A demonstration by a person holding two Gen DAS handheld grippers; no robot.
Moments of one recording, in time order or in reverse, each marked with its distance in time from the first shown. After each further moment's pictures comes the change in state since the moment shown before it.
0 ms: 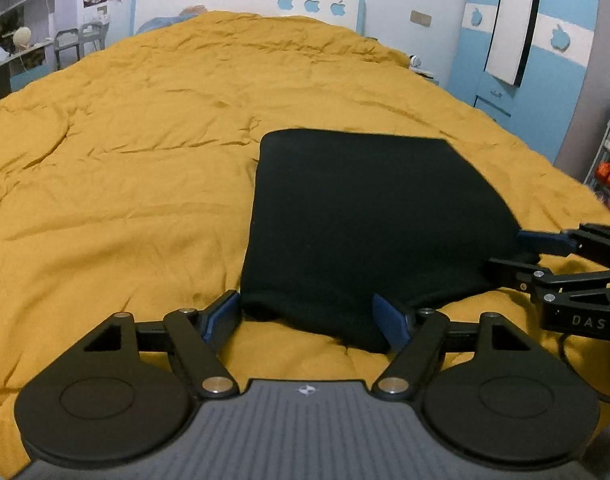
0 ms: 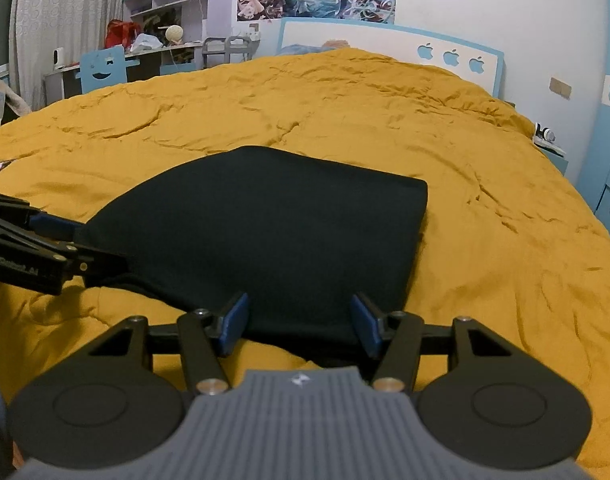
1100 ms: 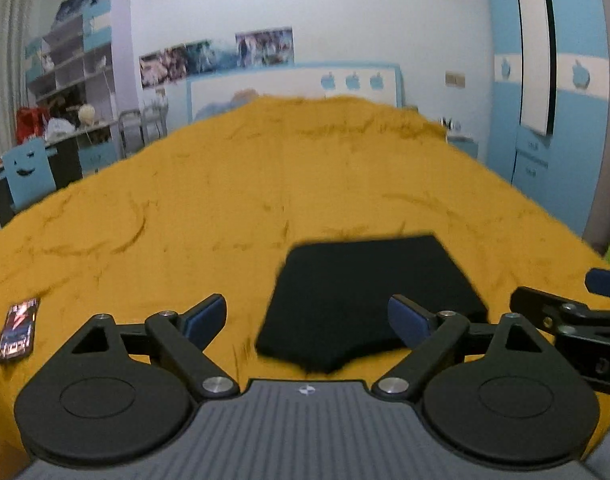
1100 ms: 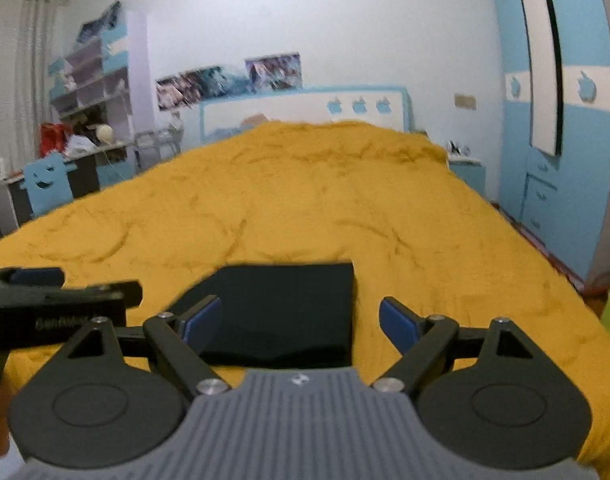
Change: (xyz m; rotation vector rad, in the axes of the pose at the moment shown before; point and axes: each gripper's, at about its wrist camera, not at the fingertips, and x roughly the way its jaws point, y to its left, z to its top) left arm -0.104 -0.084 0.015 0.036 -0.201 0.241; right arm -0.167 0.037 0.034 0.246 -0.180 -0.188
